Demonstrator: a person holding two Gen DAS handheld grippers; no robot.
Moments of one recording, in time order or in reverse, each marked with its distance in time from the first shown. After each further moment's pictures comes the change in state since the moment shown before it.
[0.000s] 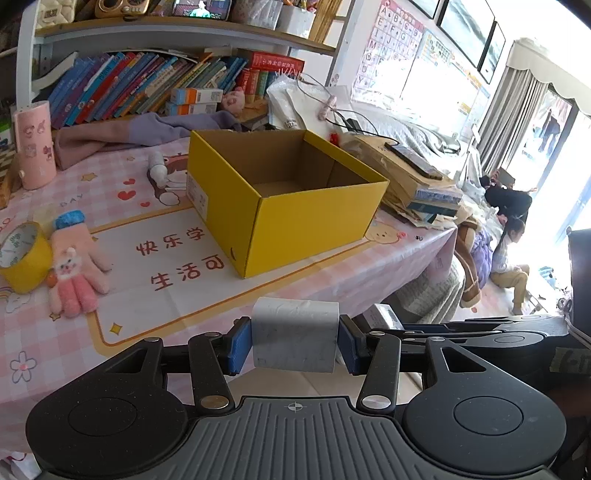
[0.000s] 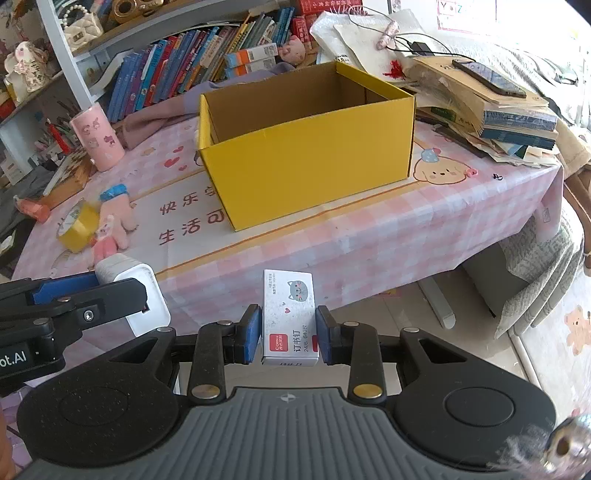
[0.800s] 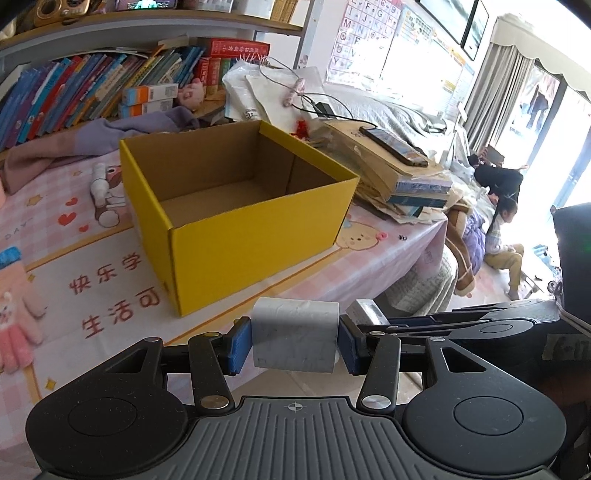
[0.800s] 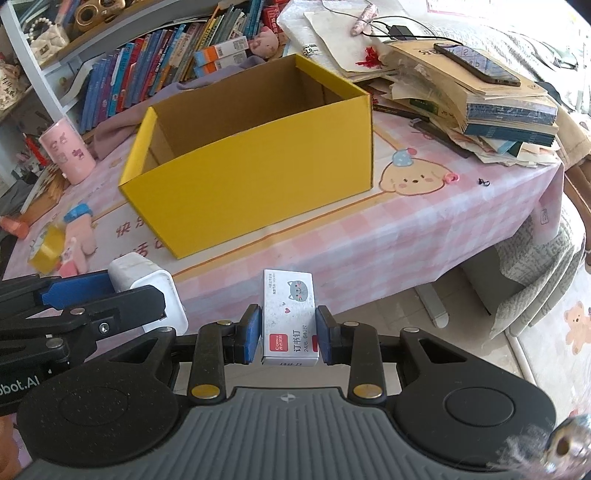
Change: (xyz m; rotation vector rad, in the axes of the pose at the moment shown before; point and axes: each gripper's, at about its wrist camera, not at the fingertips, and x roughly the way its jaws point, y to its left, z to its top) left arm 0.072 -0.052 0.040 0.063 0.045 -0.026; right arm 0.031 -0.070 0.047 0.025 0.046 0.010
